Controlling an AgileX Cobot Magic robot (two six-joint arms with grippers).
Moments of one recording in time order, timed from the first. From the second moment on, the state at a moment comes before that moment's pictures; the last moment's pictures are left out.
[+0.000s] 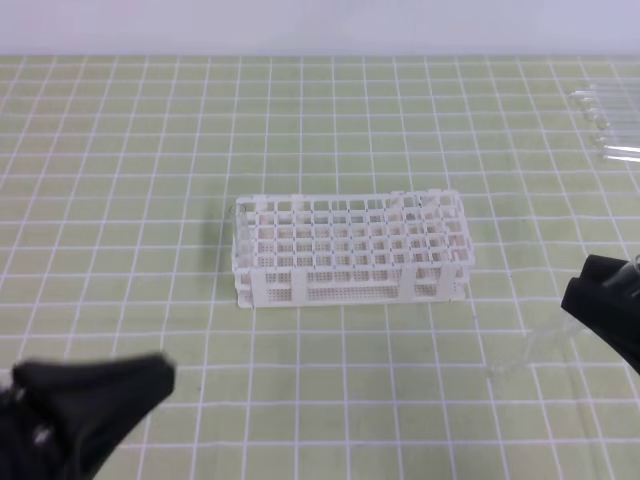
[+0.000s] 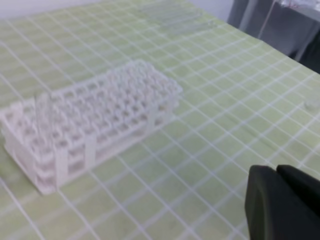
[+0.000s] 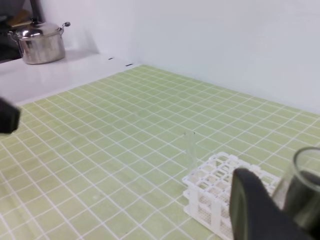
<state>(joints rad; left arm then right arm) -1.05 0.59 -0.53 0.39 0.40 -0.51 0.00 0.67 -0.46 1.54 0.91 -1.55</state>
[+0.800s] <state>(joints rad) -1.05 0.33 -0.35 0.32 0.53 -0.52 0.00 0.67 -0.46 1.55 0.90 -1.55</state>
